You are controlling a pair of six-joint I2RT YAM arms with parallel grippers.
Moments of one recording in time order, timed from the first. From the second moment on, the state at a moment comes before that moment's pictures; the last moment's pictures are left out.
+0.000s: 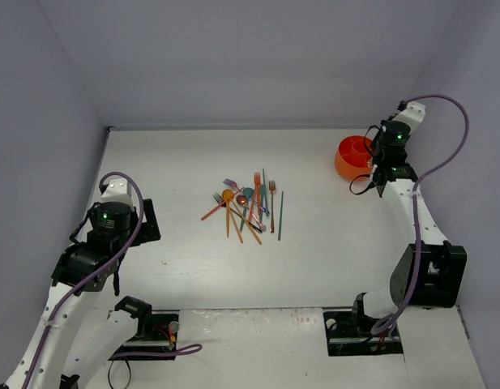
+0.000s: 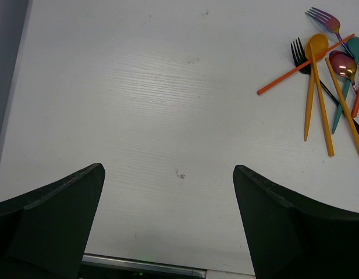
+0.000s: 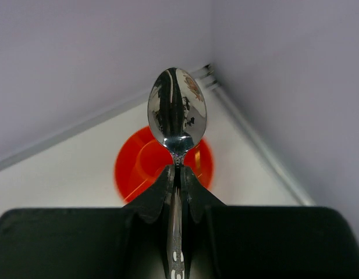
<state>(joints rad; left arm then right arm) -0.33 0.69 0.98 -0.98 -0.36 -0.35 -0.03 1.44 1.14 0.06 0.37 0.20</state>
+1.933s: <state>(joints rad) -0.33 0.74 0.92 -0.89 -0.33 -0.37 -0.21 1.94 1.16 0.53 0.13 0.12</state>
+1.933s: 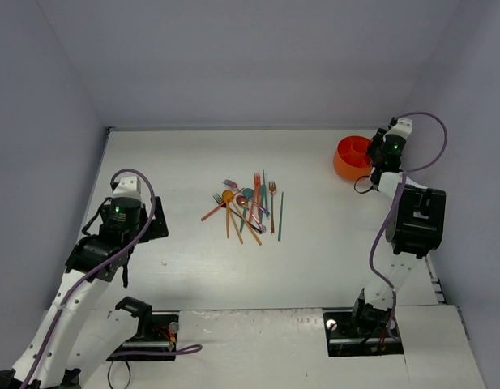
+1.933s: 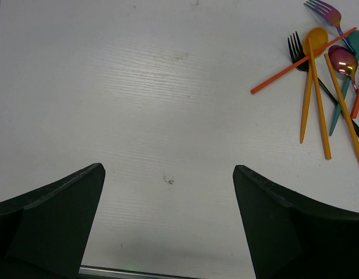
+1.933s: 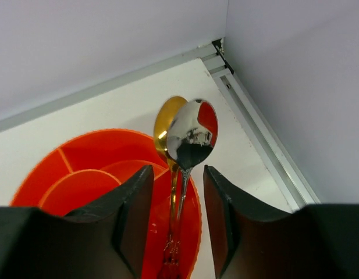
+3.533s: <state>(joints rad) -0.33 0.71 0.98 -0.99 -0.21 -0.44 0.73 1.91 1.35 -0.32 0.05 0.32</state>
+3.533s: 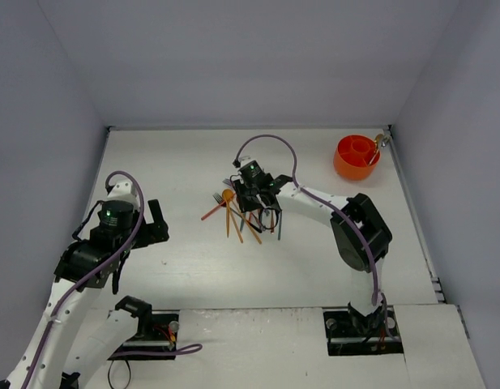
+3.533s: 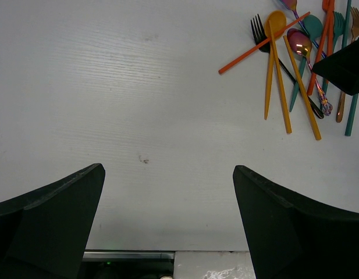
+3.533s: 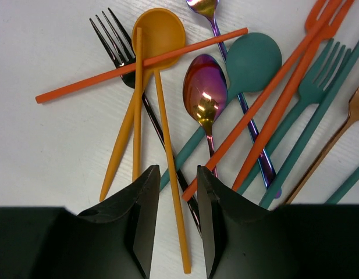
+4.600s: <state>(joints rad) -0.33 0.69 0.97 -1.01 -0.18 -0.44 0.67 2.04 1.37 -0.30 0.01 -0.01</state>
